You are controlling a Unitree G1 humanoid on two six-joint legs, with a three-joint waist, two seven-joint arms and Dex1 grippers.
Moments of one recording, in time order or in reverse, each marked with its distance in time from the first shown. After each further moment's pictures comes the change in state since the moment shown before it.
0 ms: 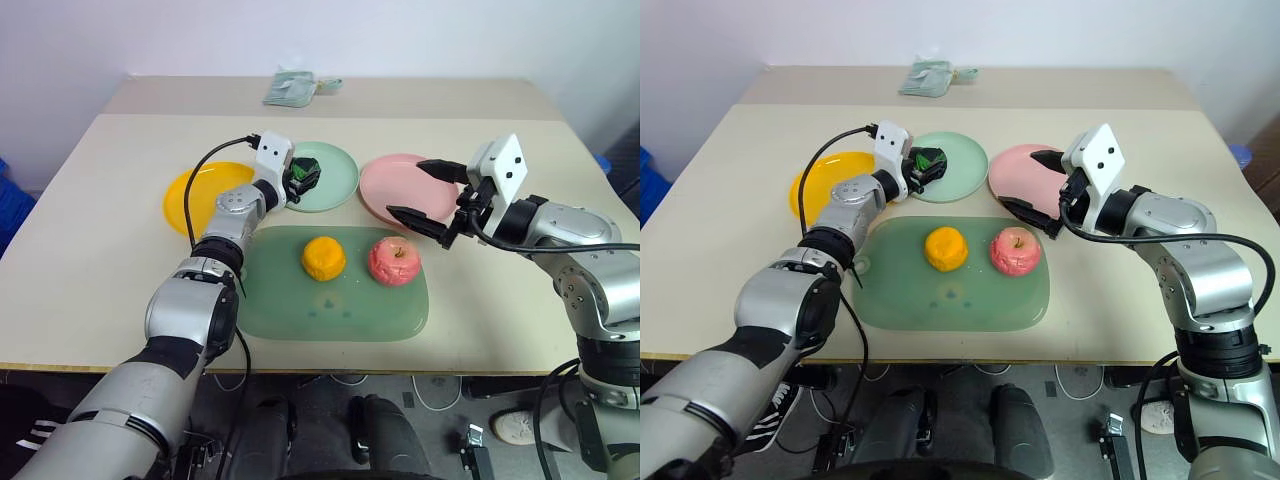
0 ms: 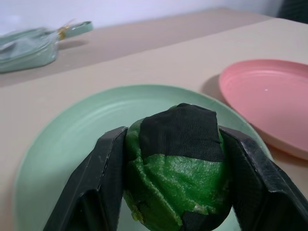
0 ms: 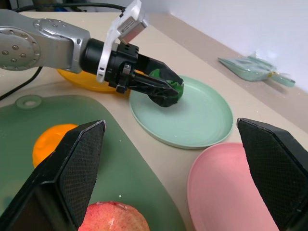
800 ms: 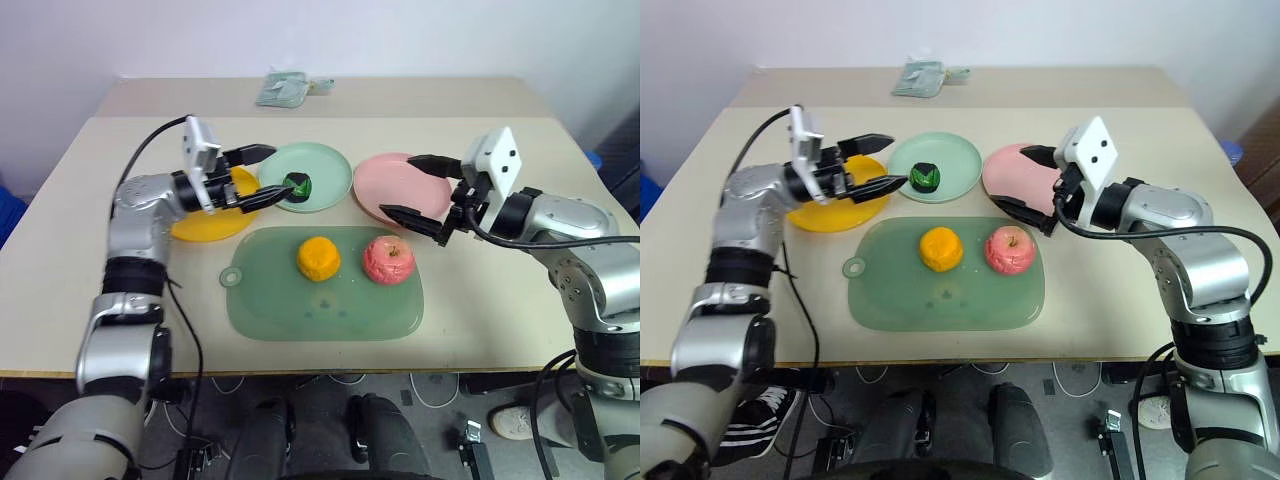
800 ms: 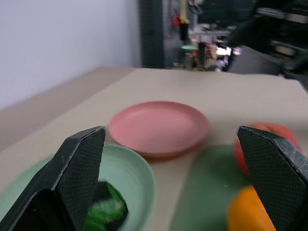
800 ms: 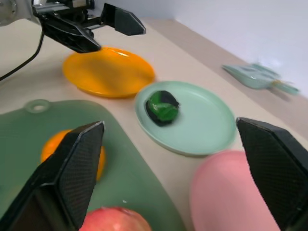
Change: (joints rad) left arm 0.335 0.358 0.048 -0.740 -0.296 0.289 -0.793; right arm -0.059 0.006 0.035 0.009 0.004 0.011 0.053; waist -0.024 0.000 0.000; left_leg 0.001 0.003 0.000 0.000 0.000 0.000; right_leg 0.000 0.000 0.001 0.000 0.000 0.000
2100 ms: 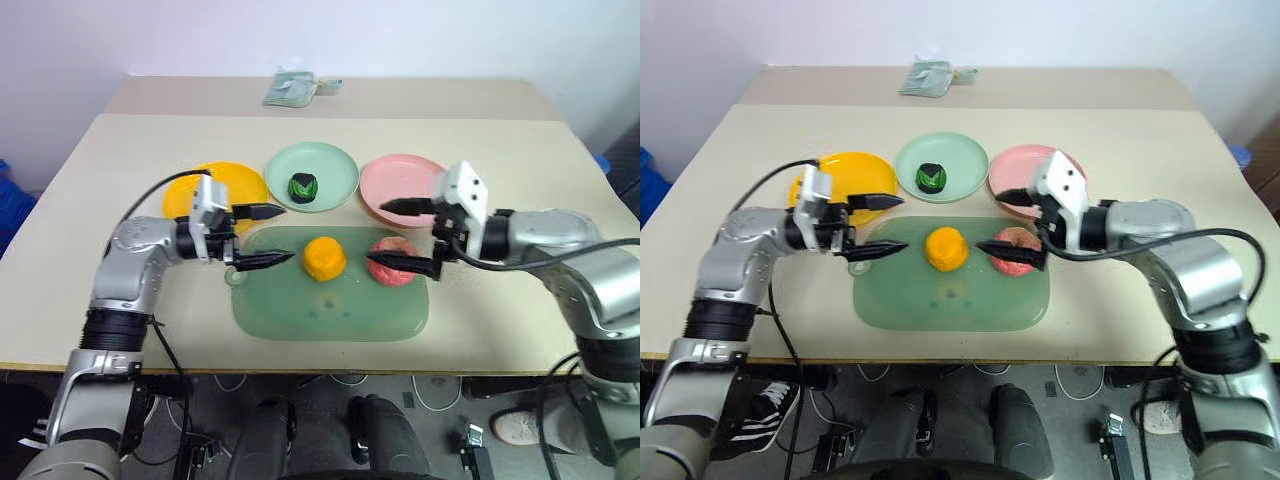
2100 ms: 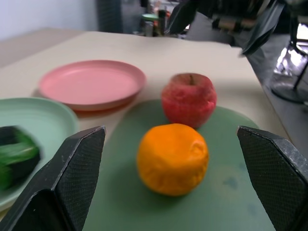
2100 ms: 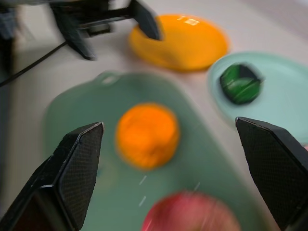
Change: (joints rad) left arm 0.247 -0.012 -0.146 -0.305 -0.011 0.052 0.005; right arm 0.049 -0.097 0.038 -0.074 0.074 0.137 0.184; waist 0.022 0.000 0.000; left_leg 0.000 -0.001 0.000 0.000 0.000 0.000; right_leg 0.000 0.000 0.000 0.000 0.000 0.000
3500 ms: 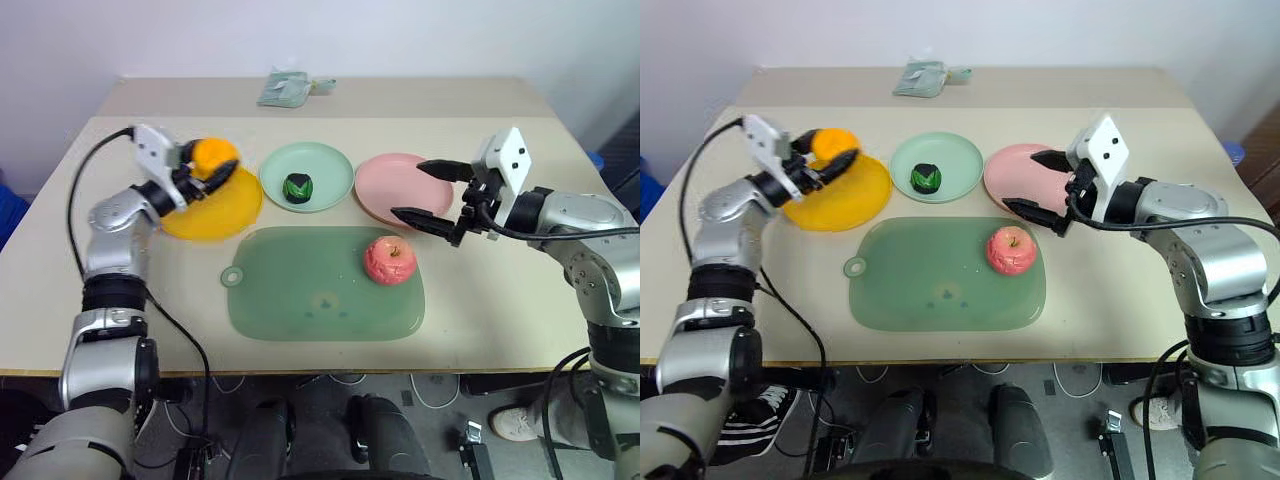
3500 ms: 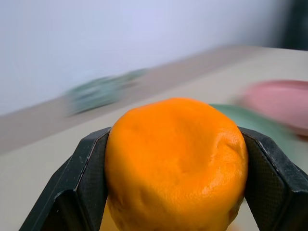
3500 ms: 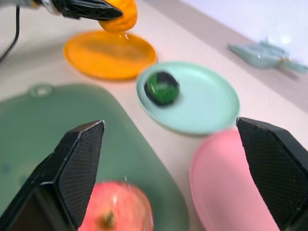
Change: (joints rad) left arm -0.233 0.009 0.262 0.535 0.143 -0.247 0.601; right arm -0.078 0.075 -0.062 0.130 -0.068 -0.110 -0.151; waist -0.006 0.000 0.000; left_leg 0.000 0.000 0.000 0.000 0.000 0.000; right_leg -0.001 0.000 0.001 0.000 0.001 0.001
